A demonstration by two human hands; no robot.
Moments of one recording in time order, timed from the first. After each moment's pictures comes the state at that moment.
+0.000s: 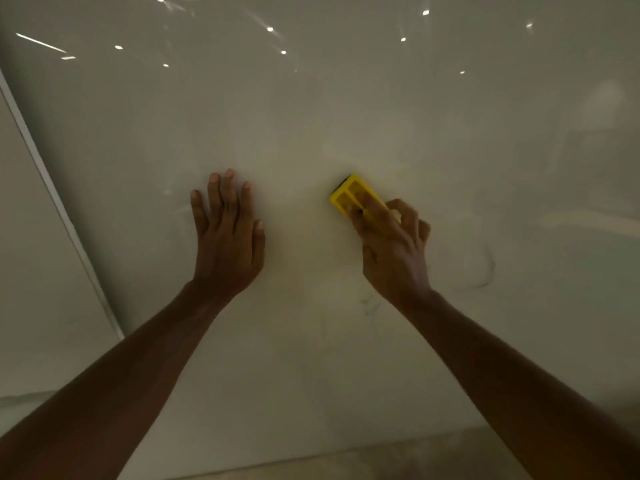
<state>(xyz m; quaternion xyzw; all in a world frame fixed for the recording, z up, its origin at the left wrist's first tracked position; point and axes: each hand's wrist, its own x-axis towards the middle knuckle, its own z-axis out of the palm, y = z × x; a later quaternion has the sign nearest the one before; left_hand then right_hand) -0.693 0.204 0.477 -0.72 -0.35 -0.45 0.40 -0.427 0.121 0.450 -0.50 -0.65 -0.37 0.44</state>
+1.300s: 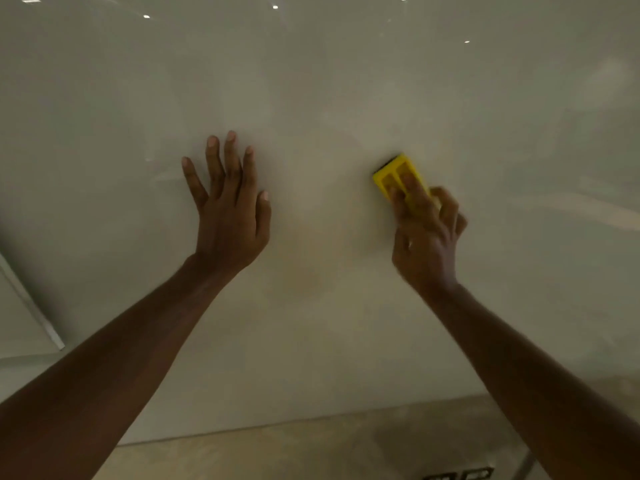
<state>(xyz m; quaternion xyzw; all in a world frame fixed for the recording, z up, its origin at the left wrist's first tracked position) -0.574 0.183 0.463 -0.72 -0.37 -0.46 0.36 -0.281 0.108 0.415 -0.51 -0.59 -0.39 0.48</state>
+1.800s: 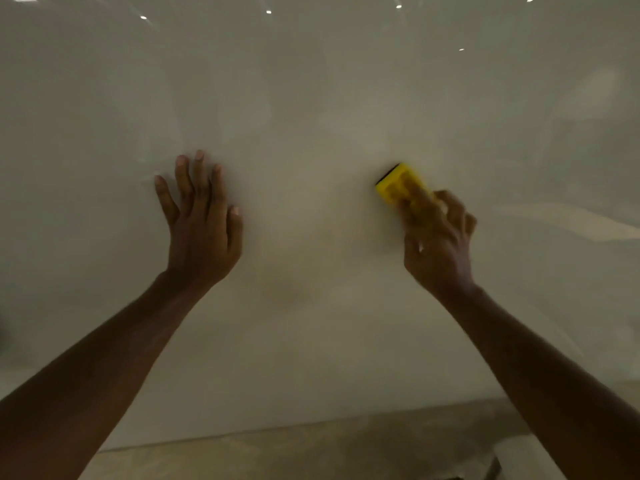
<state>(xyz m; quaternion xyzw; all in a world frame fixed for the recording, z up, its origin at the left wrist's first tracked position) -0.517 0.180 0.447 -0.70 -0.40 -0.46 0.37 -0.164 0.096 0.423 -0.51 -0.64 -0.38 0.43</state>
